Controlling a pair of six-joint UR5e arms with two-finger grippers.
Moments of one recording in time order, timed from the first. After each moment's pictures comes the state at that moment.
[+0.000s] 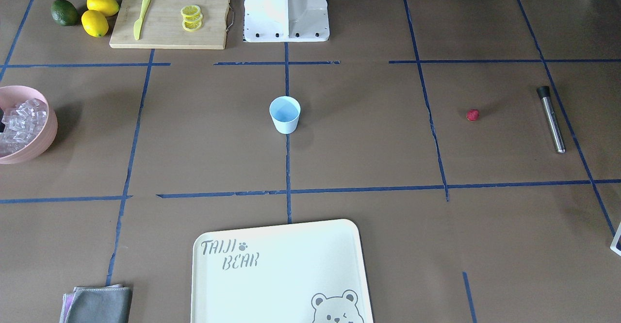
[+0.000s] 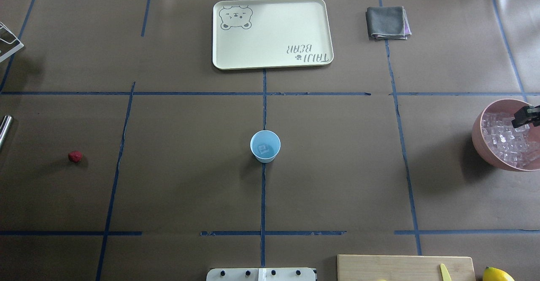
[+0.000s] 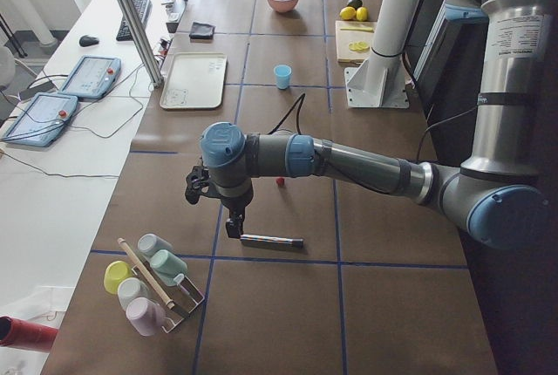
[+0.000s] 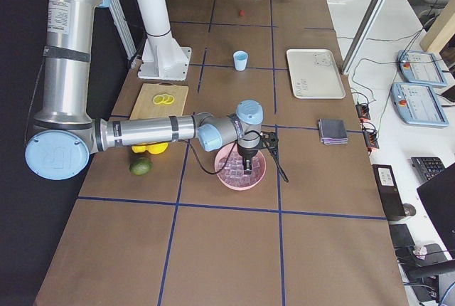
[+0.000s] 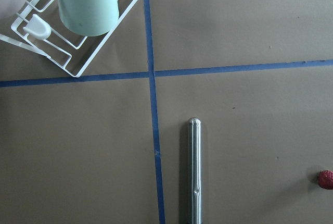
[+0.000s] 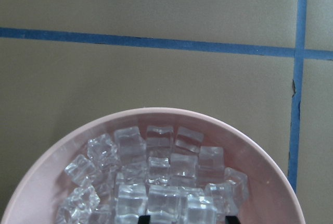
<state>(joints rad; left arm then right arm) -1.60 -1.59 -1.78 -1.33 -2.41 0.11 1.17 -1.69 1.75 -1.27 2.20 0.48</state>
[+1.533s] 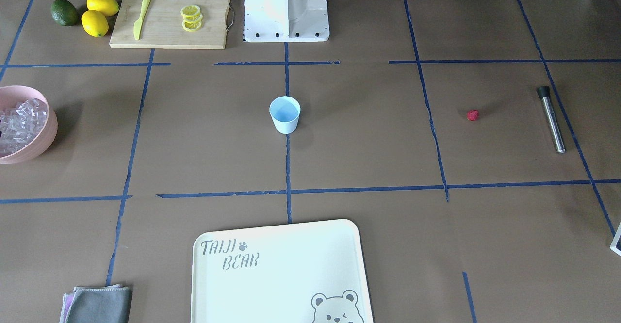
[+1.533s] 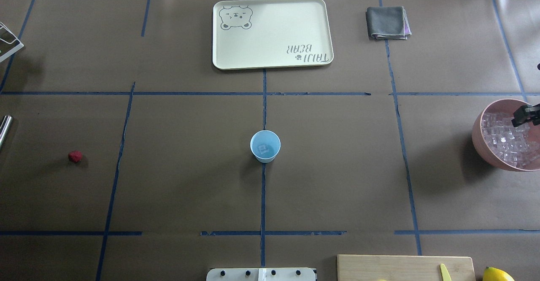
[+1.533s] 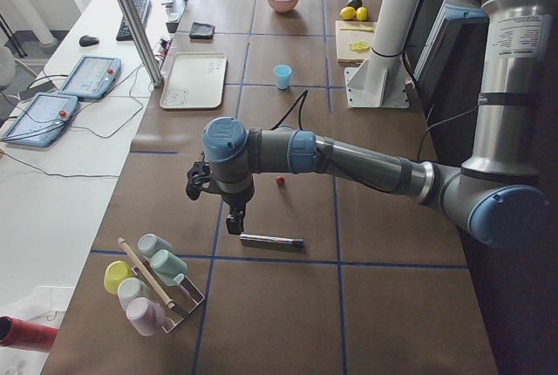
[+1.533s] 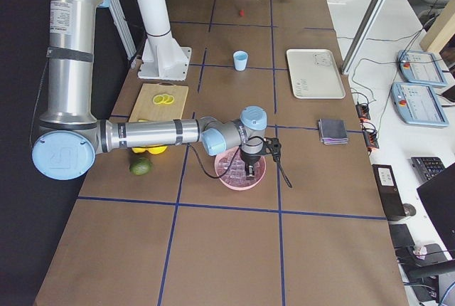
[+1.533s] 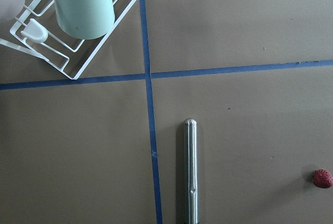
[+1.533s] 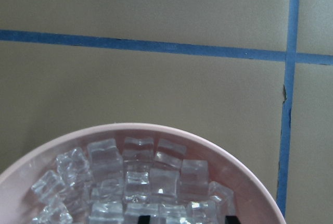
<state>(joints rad) -1.60 -1.59 -1.80 -1.32 -2.41 0.11 1.17 -1.67 1.69 -1.27 2.18 0.46</state>
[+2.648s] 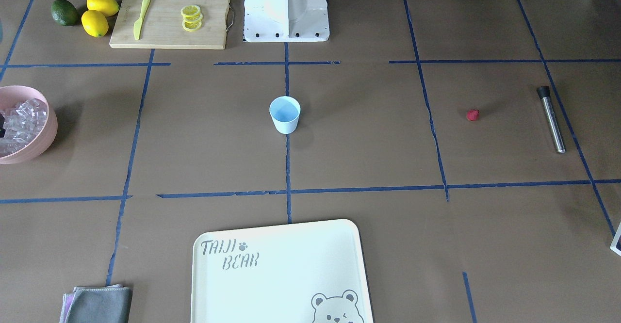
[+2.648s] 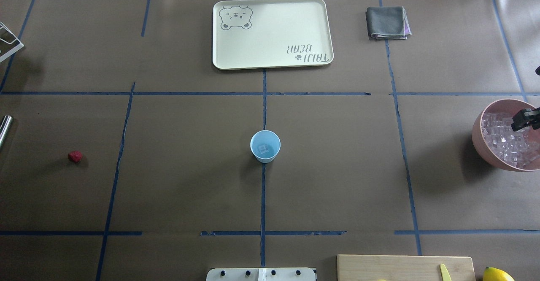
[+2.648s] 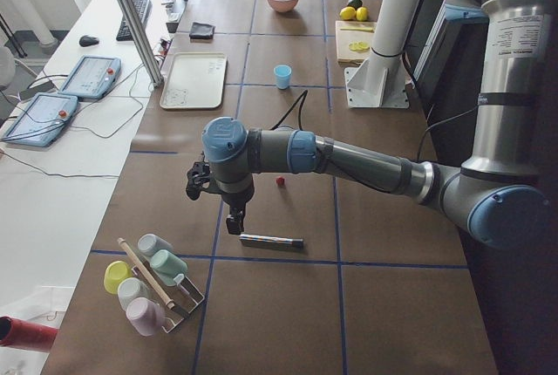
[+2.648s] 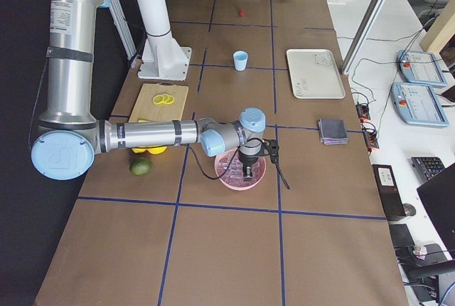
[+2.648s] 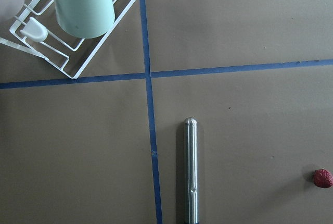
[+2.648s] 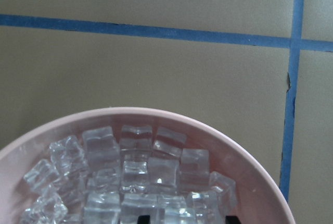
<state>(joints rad) -1.60 -1.59 -1.80 -1.32 -2.41 0.10 1.16 -1.68 1.69 -1.27 2.19 0.46</state>
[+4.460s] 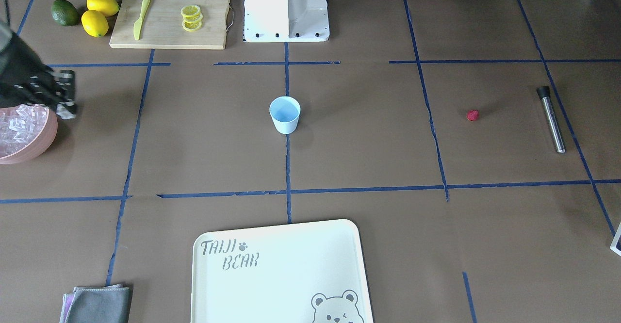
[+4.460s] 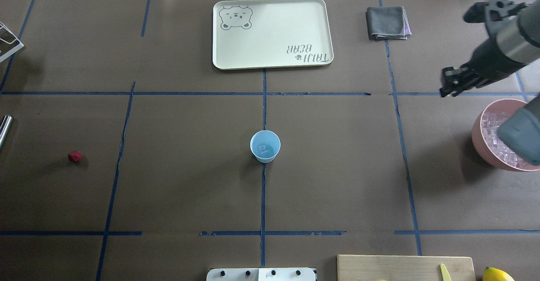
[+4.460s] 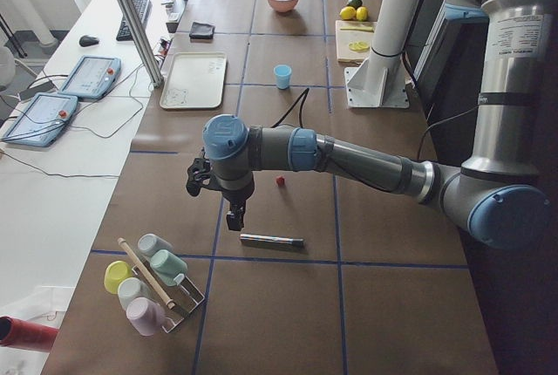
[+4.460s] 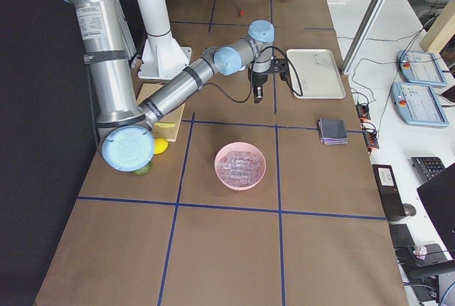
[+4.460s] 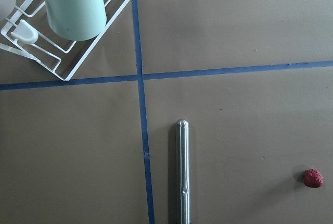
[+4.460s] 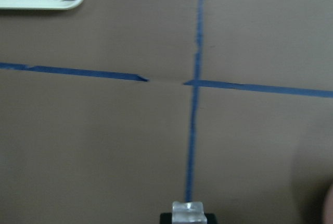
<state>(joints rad) -1.60 -1.59 -1.81 -1.31 -2.43 0.11 0.96 -1.26 2.03 -1.75 2.20 0.74</state>
